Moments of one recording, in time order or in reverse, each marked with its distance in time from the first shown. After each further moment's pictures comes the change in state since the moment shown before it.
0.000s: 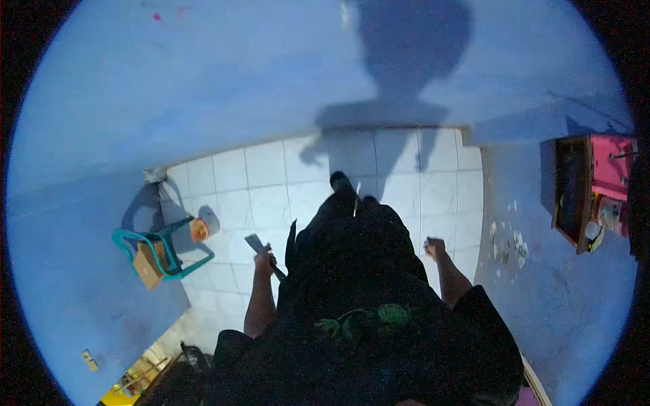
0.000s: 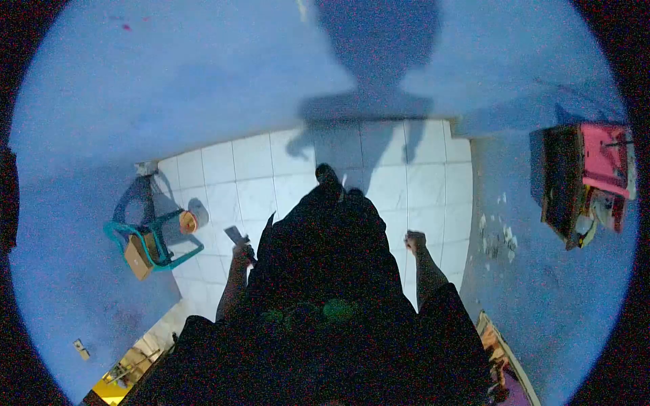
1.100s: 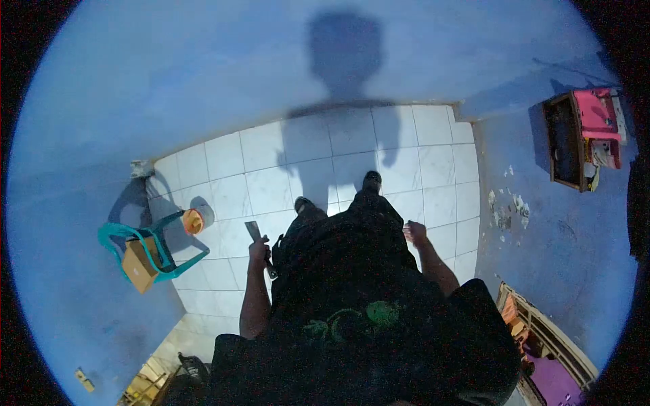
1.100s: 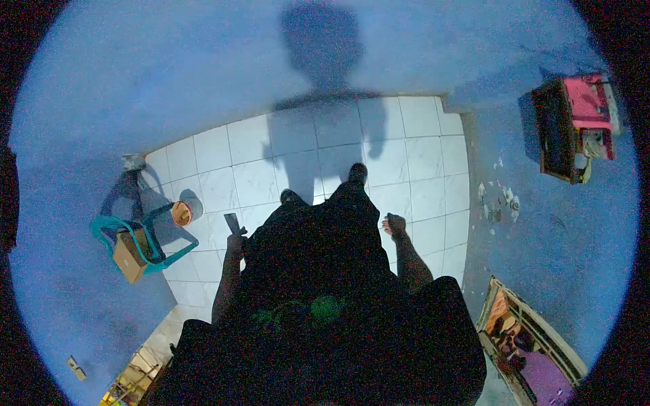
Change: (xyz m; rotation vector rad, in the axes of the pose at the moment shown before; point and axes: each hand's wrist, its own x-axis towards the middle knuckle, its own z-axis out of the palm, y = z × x) left_hand 0.053 -0.018 -0.143 0.275 -0.204 0.080; right_hand -0.045 0.104 0.138 0.562 -0.503 0.186
